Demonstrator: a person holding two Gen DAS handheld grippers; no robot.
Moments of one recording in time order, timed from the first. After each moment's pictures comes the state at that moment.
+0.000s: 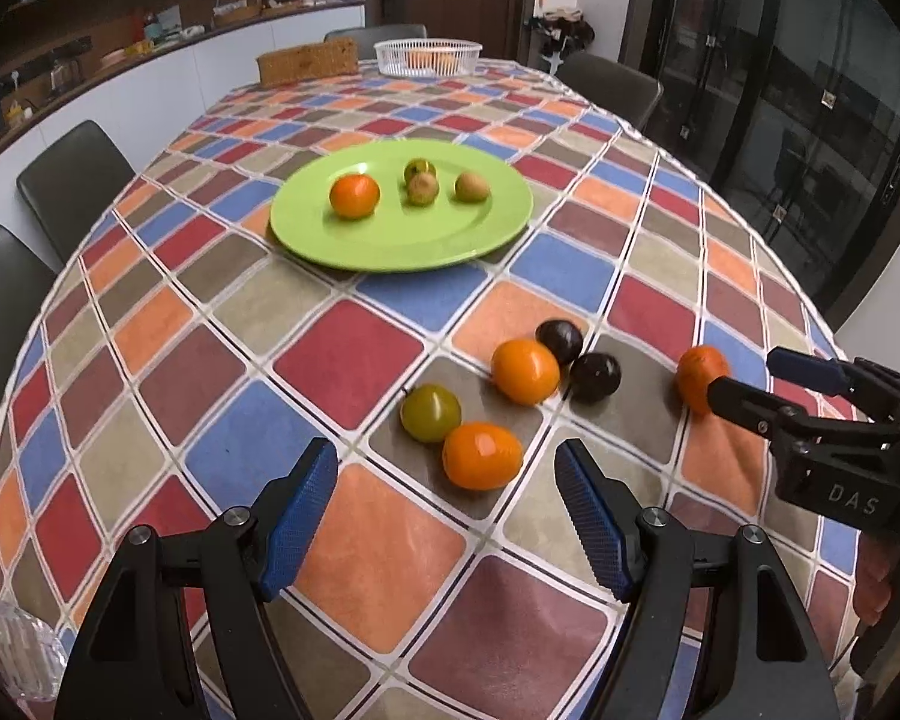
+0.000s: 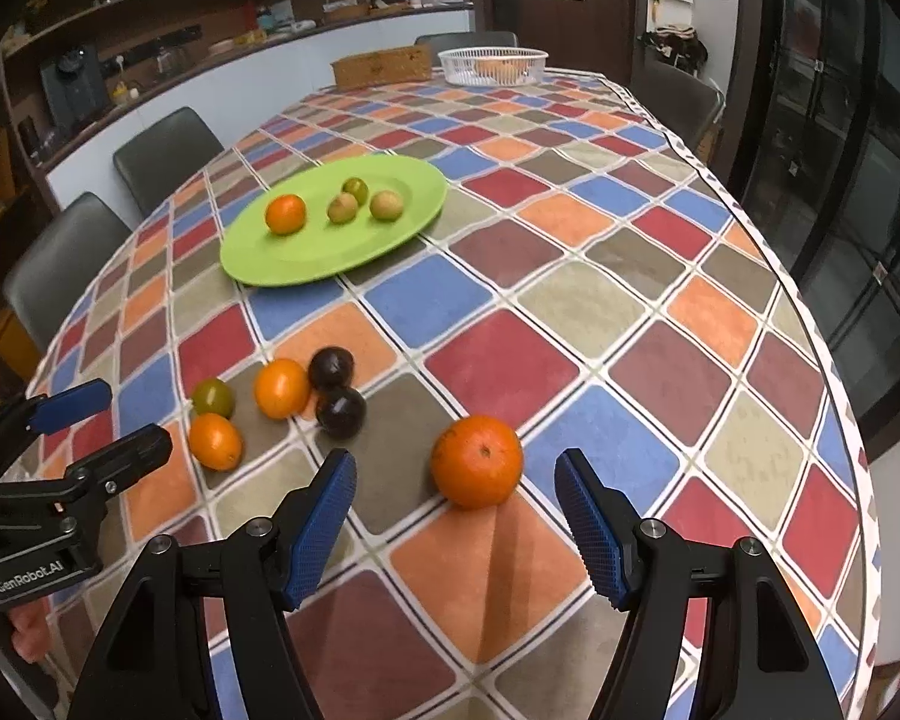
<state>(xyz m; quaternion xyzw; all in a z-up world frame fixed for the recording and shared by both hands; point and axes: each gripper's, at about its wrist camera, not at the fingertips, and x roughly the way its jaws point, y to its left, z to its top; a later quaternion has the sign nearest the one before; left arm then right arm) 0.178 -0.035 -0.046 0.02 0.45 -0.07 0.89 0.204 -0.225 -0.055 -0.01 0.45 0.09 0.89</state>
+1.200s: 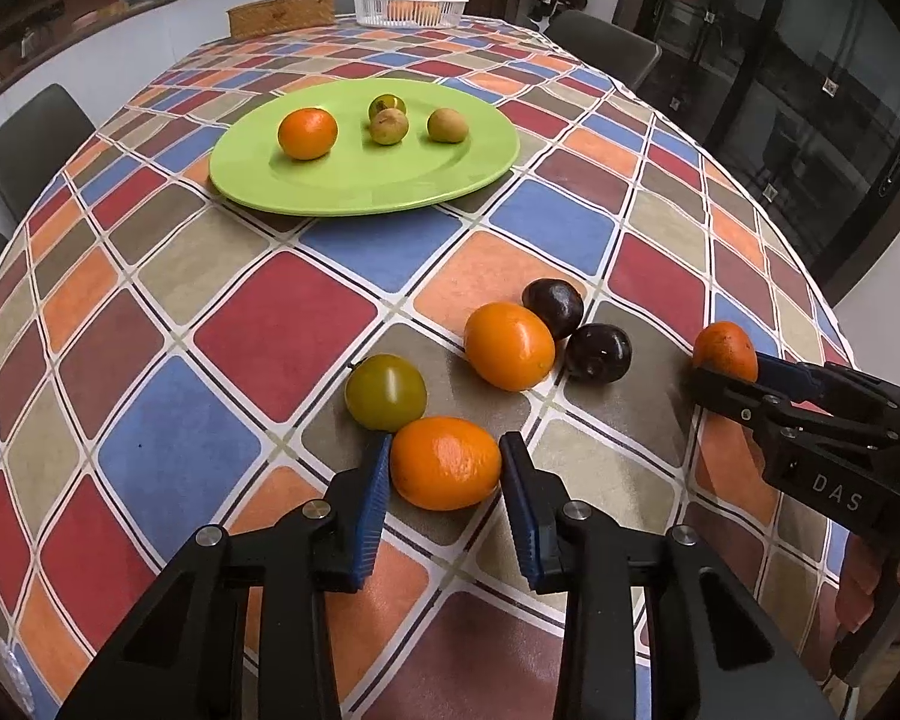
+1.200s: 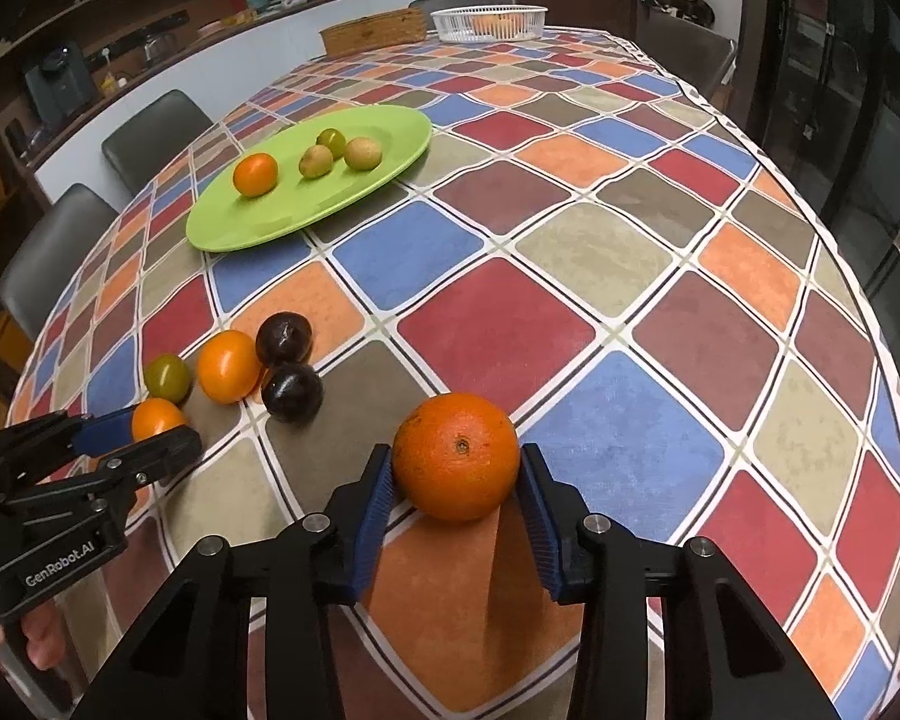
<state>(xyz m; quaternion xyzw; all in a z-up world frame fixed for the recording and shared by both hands) 0.204 -0.047 -0.080 0.00 0.49 -0.10 0.86 0.229 -0.232 -0.091 0.01 0.48 0.10 0.87</state>
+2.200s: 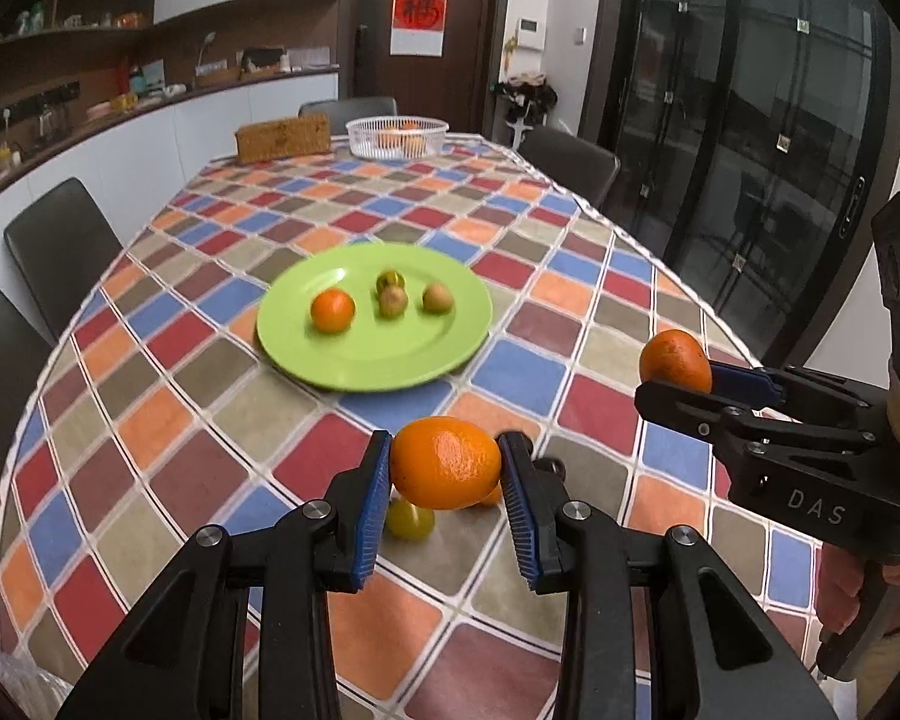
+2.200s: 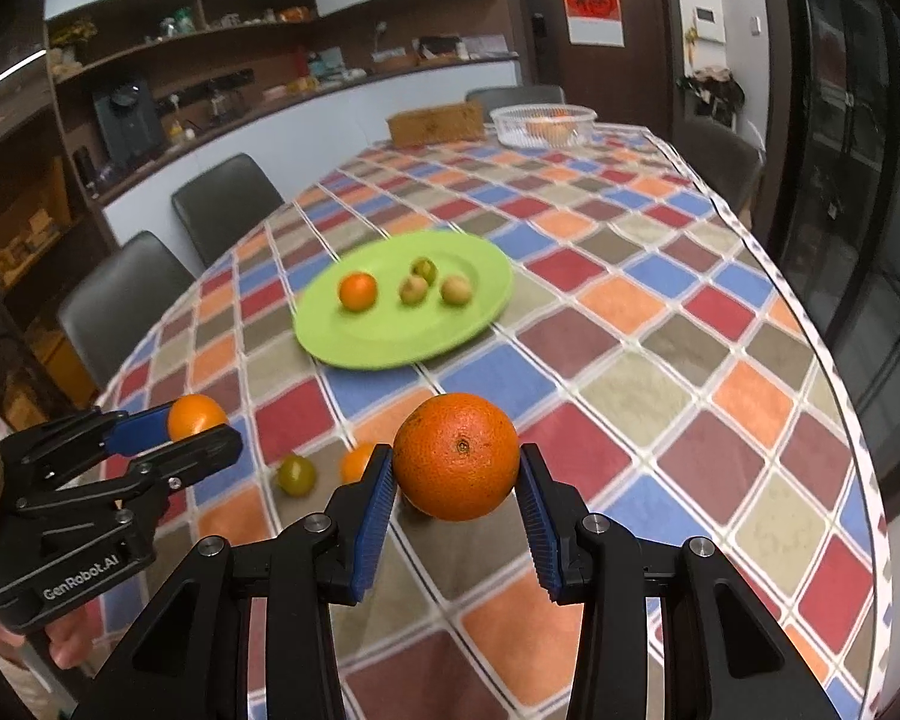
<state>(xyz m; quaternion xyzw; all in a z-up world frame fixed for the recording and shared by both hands) 0.181 -0.032 0.016 0.01 0.37 -0.11 0.92 0.211 -0.206 -0.004 0.02 0.38 0.16 0.91</state>
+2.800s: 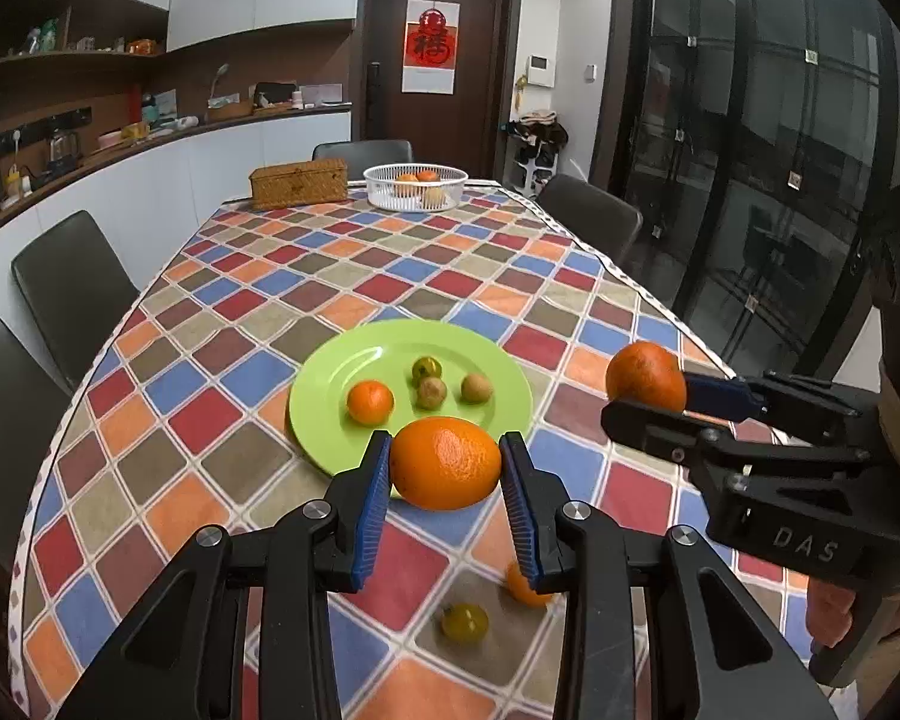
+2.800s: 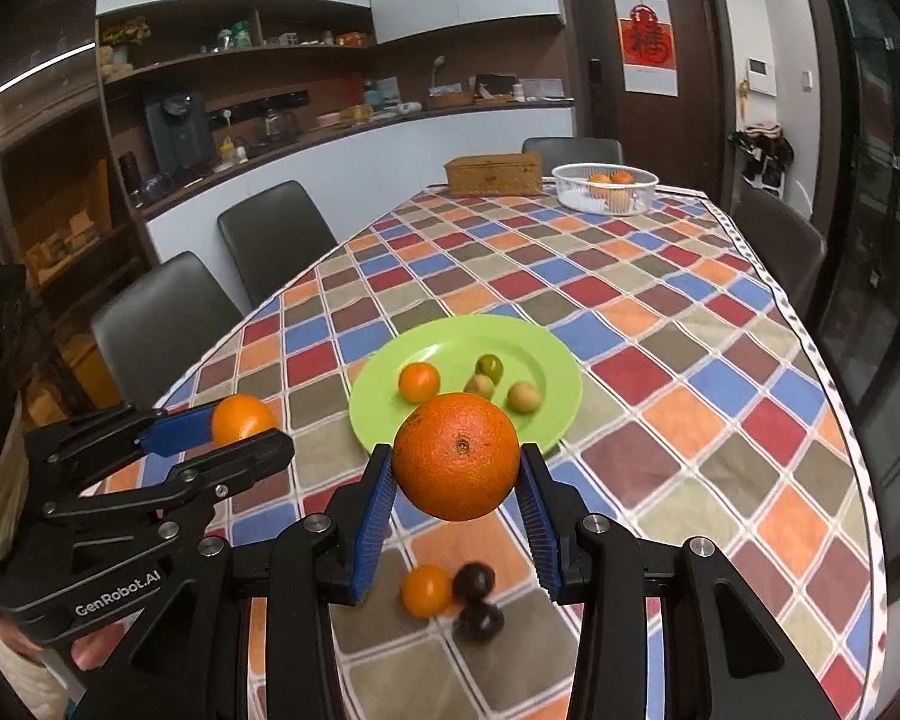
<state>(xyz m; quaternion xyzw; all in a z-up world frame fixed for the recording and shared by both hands) 0.231 -0.009 0.043 0.00 0.33 -0.11 0.94 0.258 -0.166 0.030 -0.01 0.34 0.21 0.92</state>
